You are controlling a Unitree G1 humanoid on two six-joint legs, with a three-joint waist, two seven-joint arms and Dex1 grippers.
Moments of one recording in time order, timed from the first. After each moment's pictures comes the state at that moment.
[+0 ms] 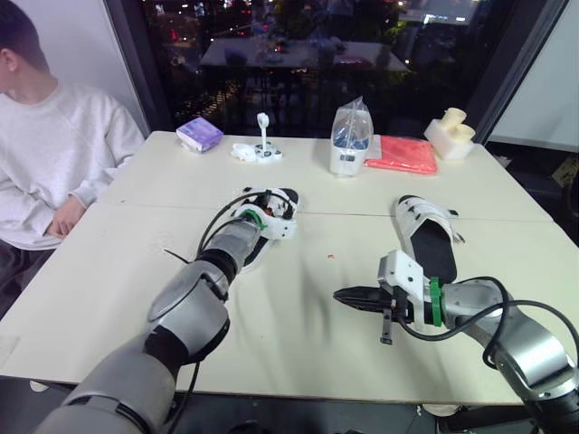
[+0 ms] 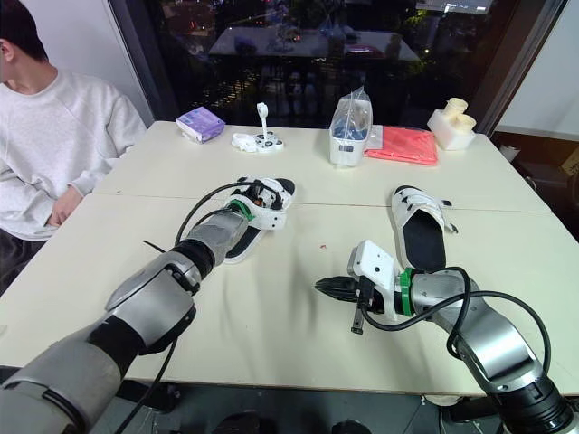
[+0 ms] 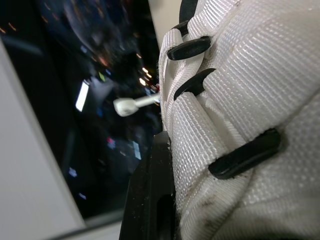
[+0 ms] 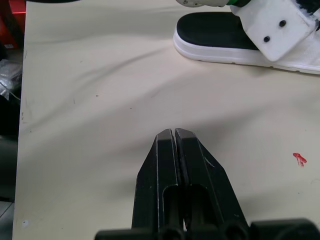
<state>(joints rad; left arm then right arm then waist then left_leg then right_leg) -1.28 0.14 -0.68 1.39 0.89 0.03 0.20 -0.25 -0.79 0.08 -0.48 0.39 0.53 0.92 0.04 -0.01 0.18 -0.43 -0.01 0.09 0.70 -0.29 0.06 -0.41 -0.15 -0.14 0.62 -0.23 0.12</state>
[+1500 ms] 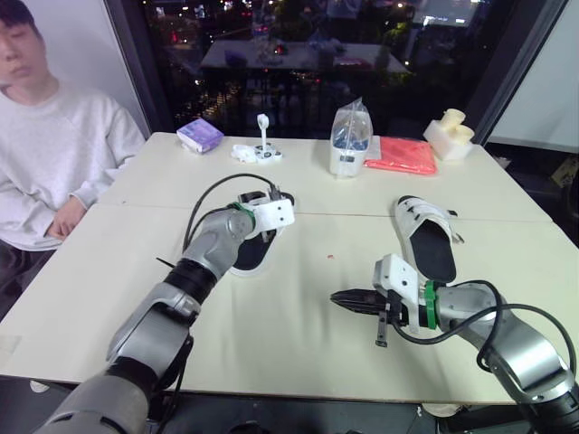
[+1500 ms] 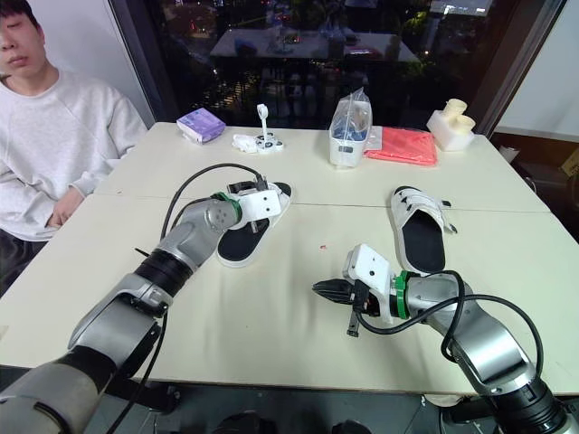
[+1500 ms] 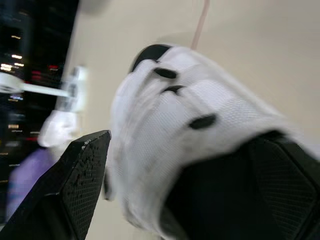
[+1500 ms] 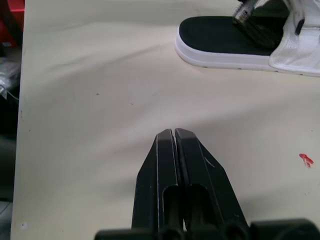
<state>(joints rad) -1.00 0.35 -0.39 0.52 0.49 0.30 -0.64 -0.24 -0.77 0.10 -0.47 0.36 0.51 0.91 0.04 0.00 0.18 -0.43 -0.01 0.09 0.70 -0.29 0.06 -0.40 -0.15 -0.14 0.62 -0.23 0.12</state>
